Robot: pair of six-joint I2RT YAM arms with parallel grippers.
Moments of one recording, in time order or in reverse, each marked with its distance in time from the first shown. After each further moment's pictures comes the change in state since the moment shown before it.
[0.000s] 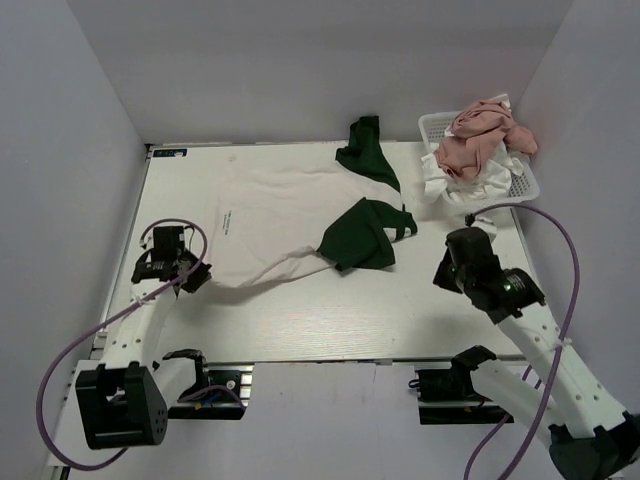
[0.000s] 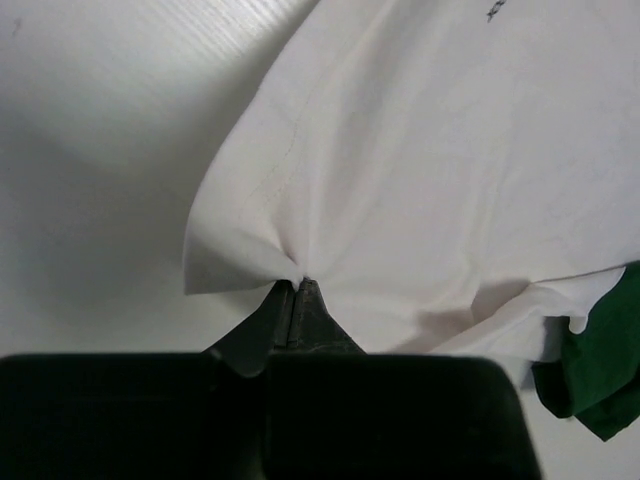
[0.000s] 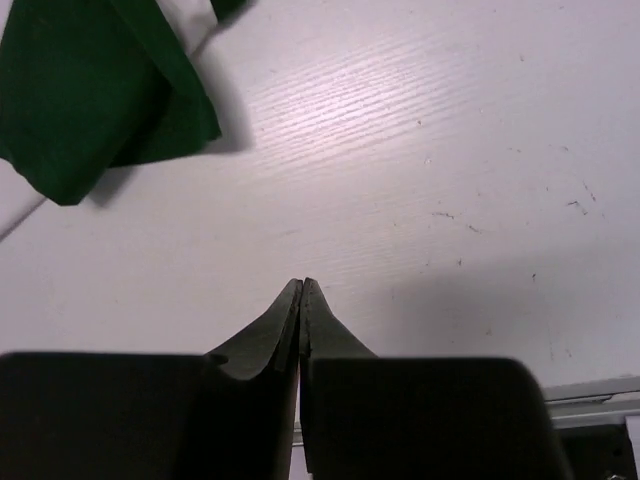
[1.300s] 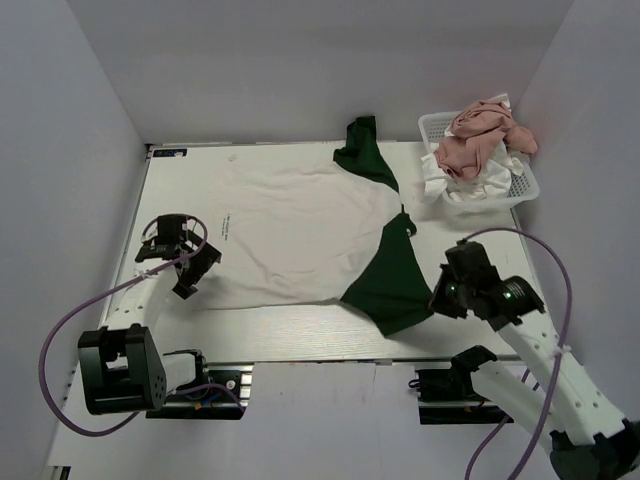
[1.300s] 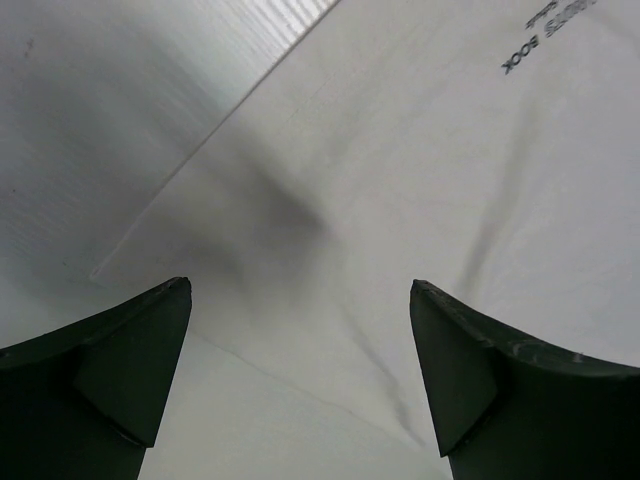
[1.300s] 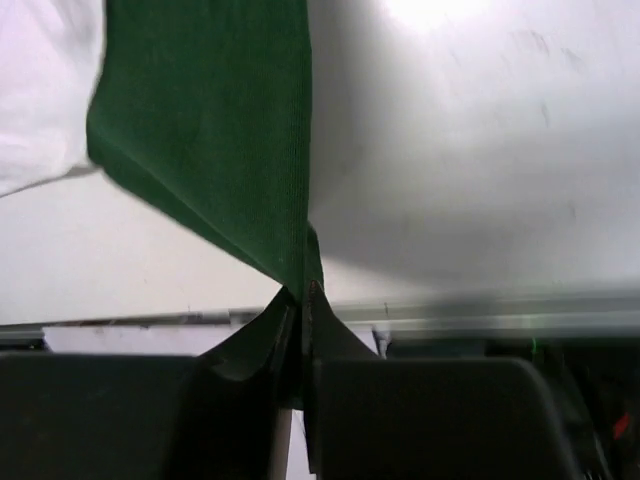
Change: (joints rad) left arm 0.010 0.147 0.053 -0.022 -0.040 -0.034; right arm -0.006 -0.026 -0.085 -0.128 -0.263 0.087
